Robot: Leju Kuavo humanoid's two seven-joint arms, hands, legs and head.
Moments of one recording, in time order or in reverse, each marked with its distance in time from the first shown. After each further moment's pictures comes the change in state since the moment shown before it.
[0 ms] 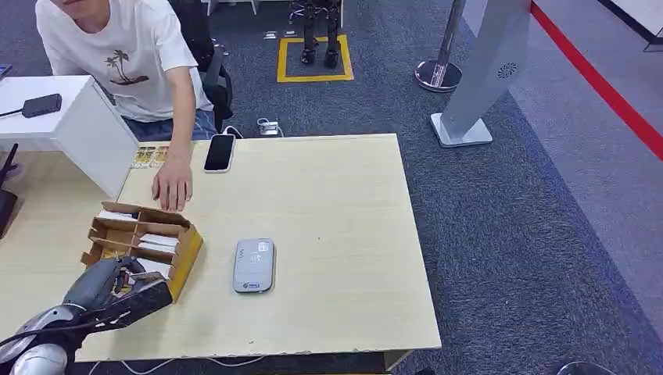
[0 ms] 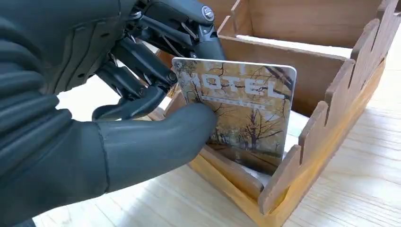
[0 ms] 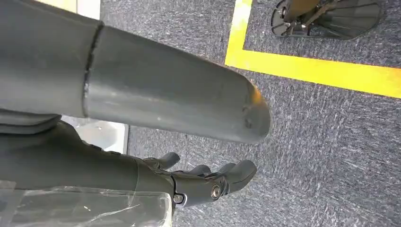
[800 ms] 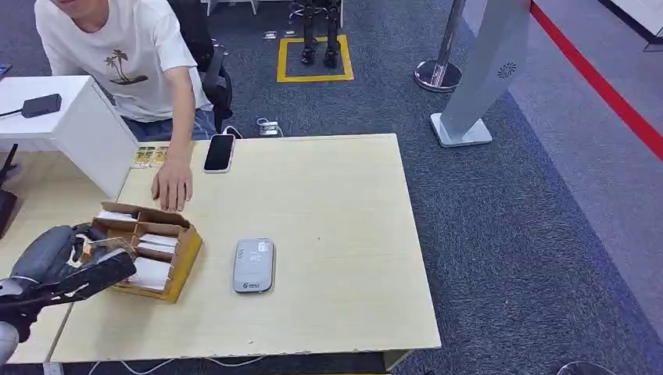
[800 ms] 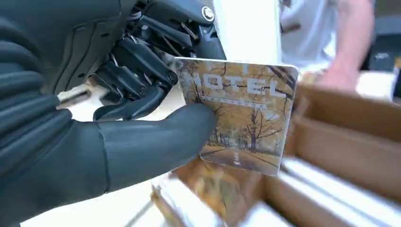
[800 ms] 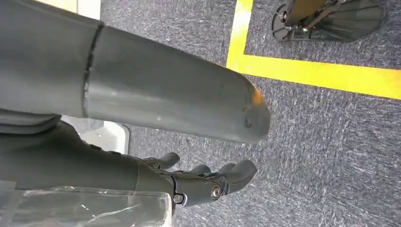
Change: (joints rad) left arm -0.087 0.116 0.090 -0.082 0.045 -0.029 0.014; right arm 0.019 0.000 0.000 0.000 -0.041 -0.002 -0.027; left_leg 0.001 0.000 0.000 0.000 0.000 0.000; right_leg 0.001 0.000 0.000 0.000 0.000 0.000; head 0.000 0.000
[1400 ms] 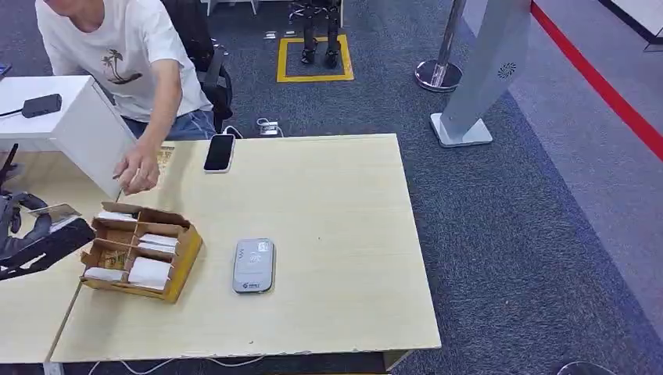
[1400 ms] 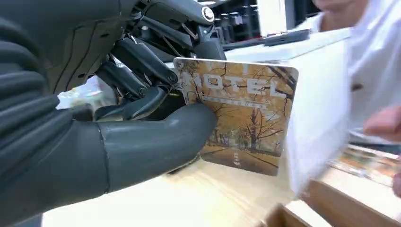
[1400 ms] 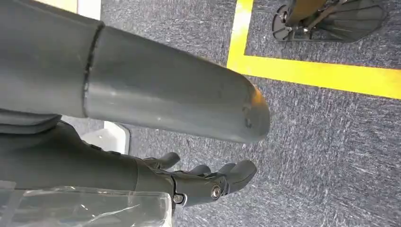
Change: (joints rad) left arm -0.051 0.018 0.109 0.054 -0.155 0.109 0.014; right arm 0.002 0.000 0.000 0.000 -0.001 0.000 -0.002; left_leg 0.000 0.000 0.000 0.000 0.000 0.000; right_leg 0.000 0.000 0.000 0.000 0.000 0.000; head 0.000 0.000
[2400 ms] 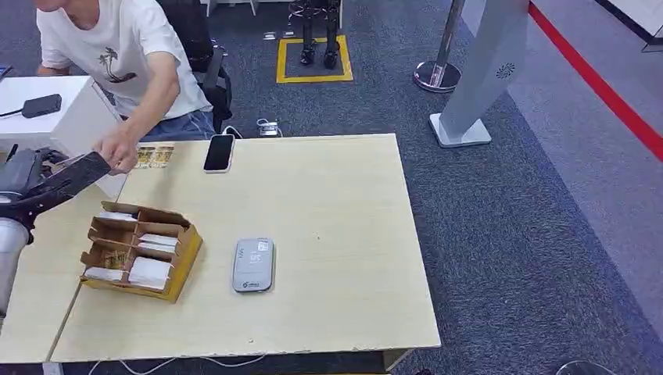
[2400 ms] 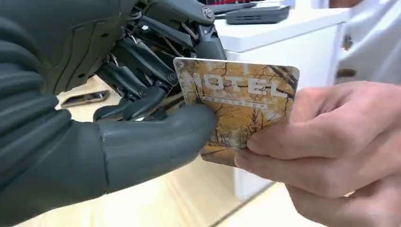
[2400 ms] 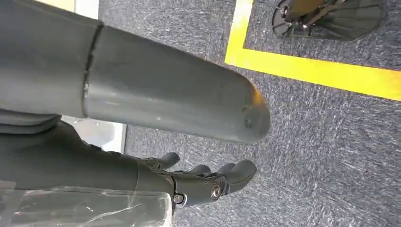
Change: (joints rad) left arm -0.528 -0.267 -0.032 0.669 -0.068 -0.040 -0.144; right arm -0.016 0.000 0.000 0.001 0.064 0.002 0.019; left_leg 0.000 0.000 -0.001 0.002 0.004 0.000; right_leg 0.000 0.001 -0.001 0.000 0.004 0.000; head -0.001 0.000
